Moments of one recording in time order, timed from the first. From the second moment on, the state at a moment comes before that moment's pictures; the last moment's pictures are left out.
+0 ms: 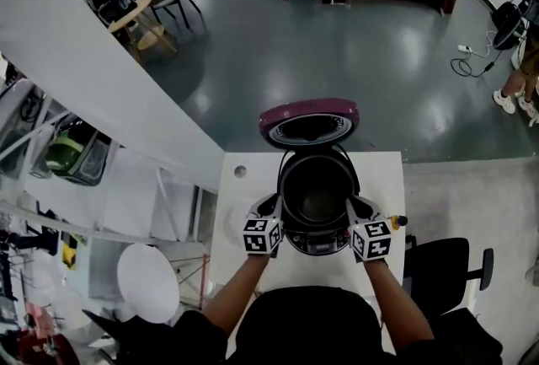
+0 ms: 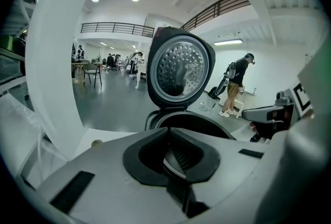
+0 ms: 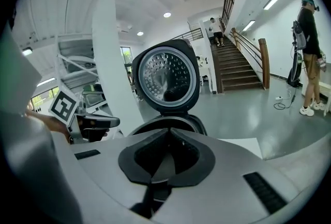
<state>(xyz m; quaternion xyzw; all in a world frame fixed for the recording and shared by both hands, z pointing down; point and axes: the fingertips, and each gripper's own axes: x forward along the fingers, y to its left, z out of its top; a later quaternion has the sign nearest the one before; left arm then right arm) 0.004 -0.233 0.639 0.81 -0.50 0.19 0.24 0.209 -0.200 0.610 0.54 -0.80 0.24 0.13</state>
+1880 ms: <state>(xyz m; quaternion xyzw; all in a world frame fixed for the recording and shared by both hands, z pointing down) 0.015 -0.266 0.710 0.77 -0.49 0.35 0.21 0.230 -0.271 0.706 0.50 -0.77 0.25 0.31</state>
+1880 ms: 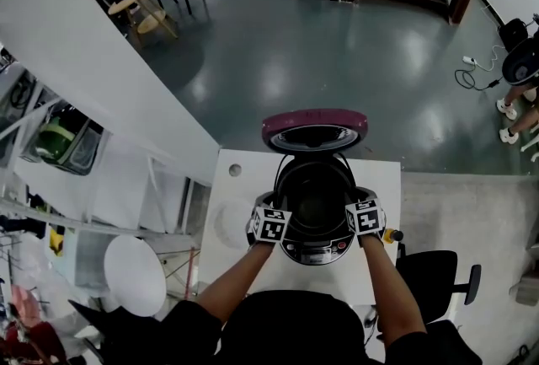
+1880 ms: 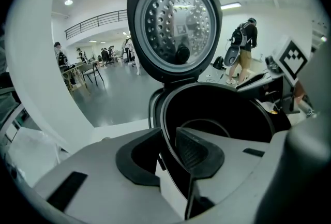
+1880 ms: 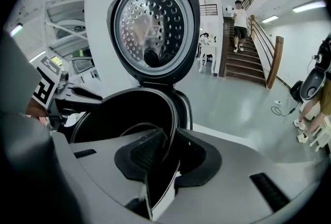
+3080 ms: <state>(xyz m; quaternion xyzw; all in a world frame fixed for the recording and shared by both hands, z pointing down) 0.014 -0.279 0.710 0.76 -0.50 0.35 0.23 0.230 -0.286 0.708 0.49 -0.78 0.28 0.26</state>
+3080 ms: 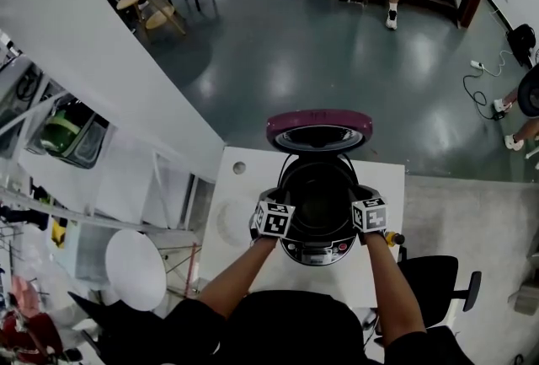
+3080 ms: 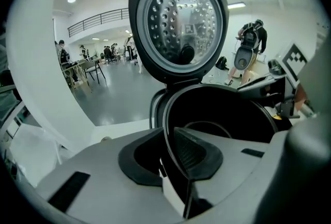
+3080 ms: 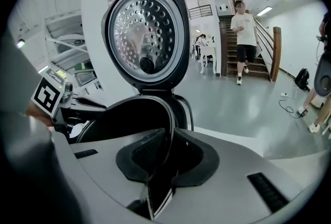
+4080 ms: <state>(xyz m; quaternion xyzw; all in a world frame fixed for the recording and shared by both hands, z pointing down) 0.014 -0.264 0.617 0.77 -0.54 0.22 0.23 0.239 -0.271 0.627 0.52 -0.79 0.30 0.15</state>
